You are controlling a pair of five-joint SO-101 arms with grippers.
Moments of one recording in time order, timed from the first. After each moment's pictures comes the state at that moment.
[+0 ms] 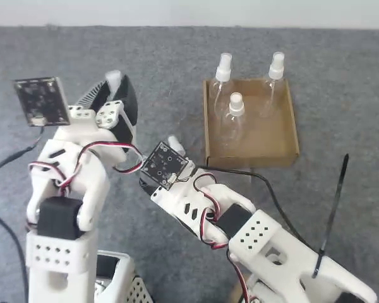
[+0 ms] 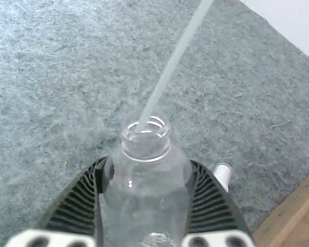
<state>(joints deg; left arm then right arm) 2.1 -57.9 36.5 49.9 19.6 -51.4 -41.1 61.7 19.2 9.7</state>
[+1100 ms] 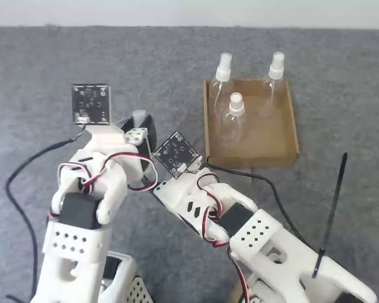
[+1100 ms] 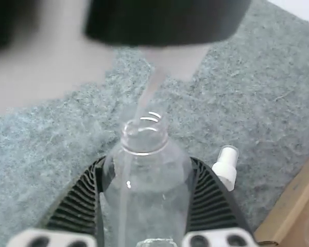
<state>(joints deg) 6.2 -57.9 49.1 55.1 15.9 -49.3 -41.1 63.3 17.1 0.6</state>
